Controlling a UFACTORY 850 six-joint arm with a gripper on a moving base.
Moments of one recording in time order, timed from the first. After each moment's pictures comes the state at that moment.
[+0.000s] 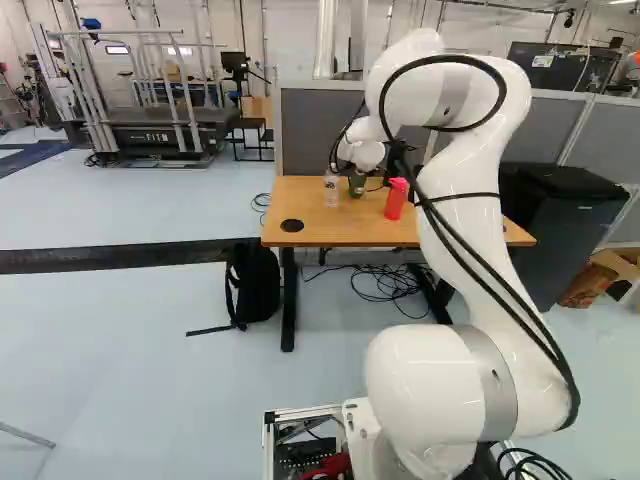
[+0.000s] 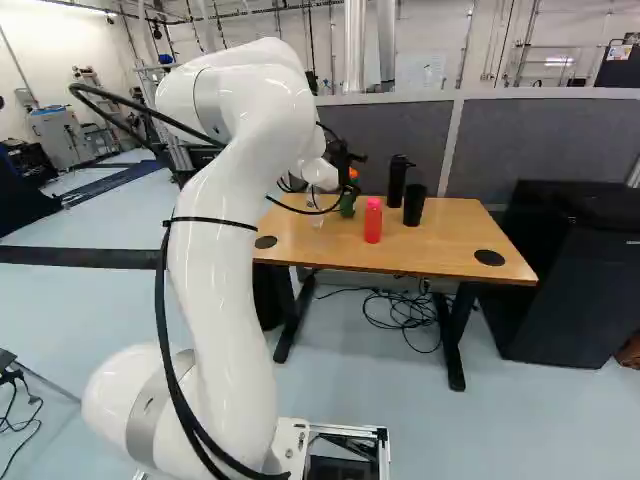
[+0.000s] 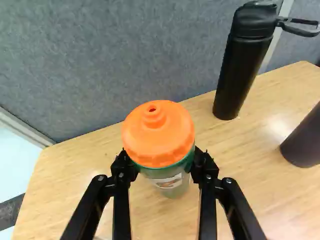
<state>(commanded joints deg) -7.0 -38.3 -79.0 18.7 21.2 0.0</state>
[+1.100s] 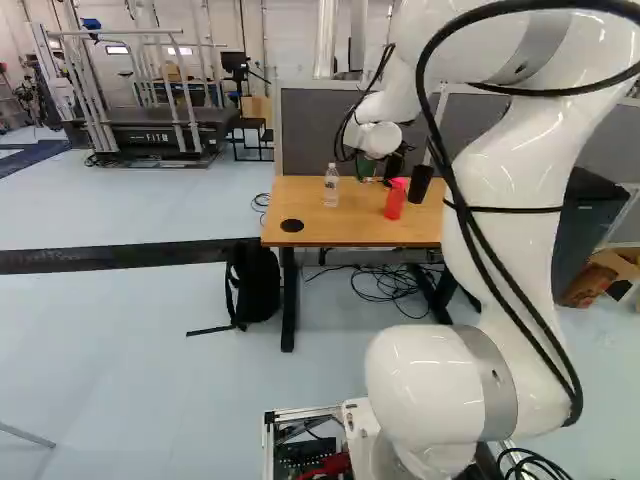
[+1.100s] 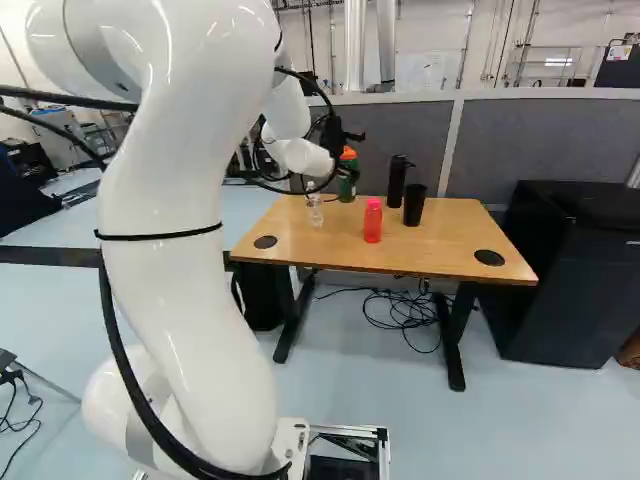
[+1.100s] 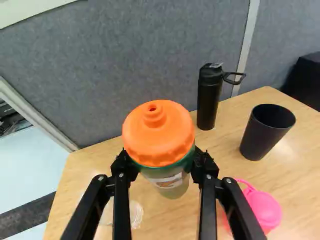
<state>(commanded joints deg) -7.1 -18.1 -60.5 18.7 26.3 0.0</state>
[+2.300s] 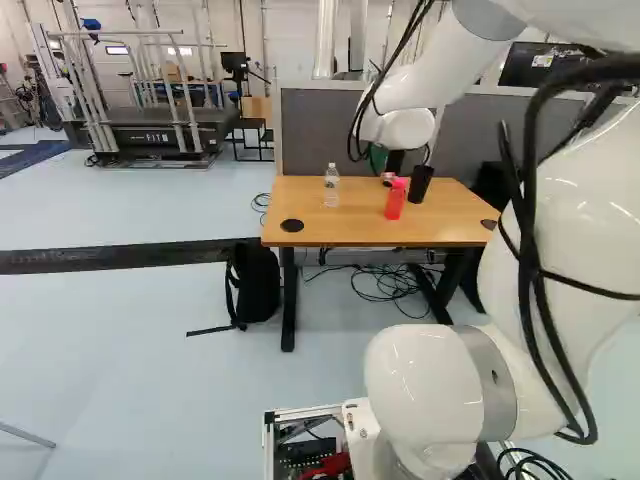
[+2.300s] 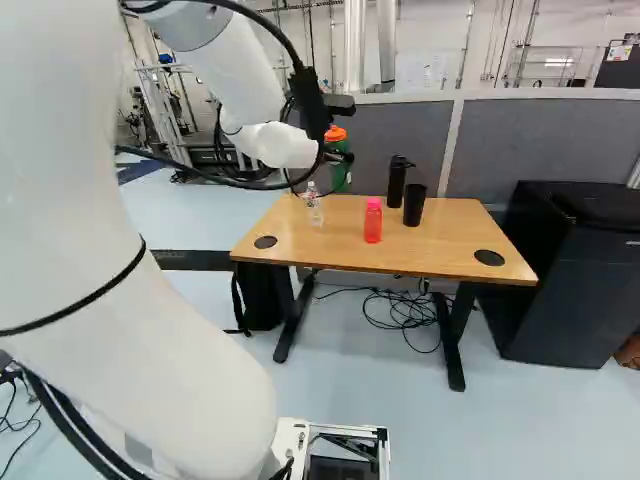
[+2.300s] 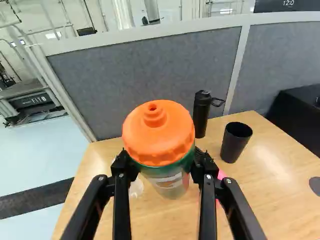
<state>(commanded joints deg) -8.2 4.4 -43.2 9.4 26.3 0.0</state>
